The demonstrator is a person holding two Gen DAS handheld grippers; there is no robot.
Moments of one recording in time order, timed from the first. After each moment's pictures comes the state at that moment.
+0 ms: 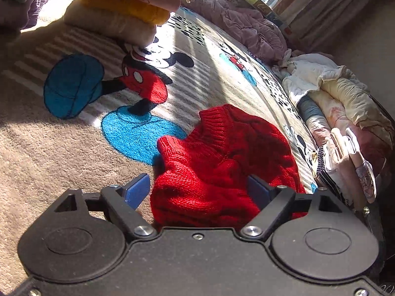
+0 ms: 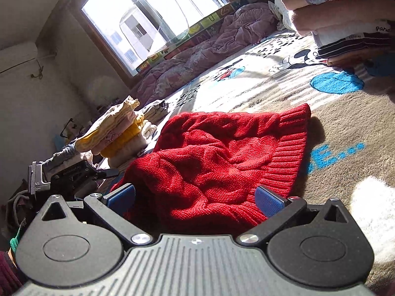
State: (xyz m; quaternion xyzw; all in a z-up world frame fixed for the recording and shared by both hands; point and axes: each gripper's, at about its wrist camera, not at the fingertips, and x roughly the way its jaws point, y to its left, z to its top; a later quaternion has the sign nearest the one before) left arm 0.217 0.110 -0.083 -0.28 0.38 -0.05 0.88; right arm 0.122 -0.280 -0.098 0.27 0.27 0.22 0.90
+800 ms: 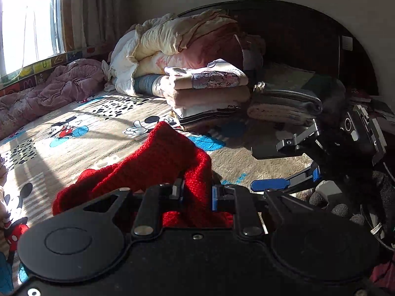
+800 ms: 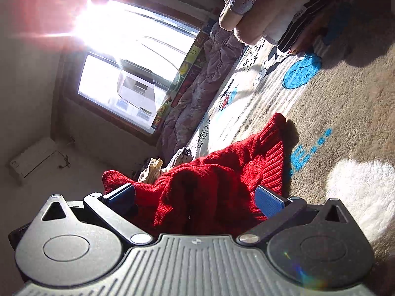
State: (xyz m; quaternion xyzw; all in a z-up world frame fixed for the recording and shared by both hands) left arm 0.107 -0.110 -0.017 0.19 0.22 -0.39 0.87; right arm 0.100 -0.367 -0.117 0.50 0.19 0.23 0.81
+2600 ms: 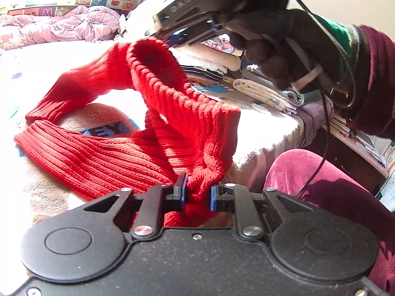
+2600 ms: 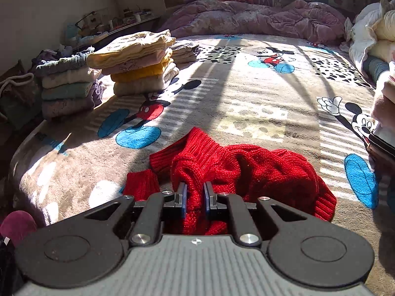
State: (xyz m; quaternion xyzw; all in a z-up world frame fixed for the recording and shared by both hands) left arm 0.029 -0.061 -0.100 -0.03 0.28 -0.34 0.89; right arm 0.174 -0.241 0.010 0.03 0.37 0.27 0.89
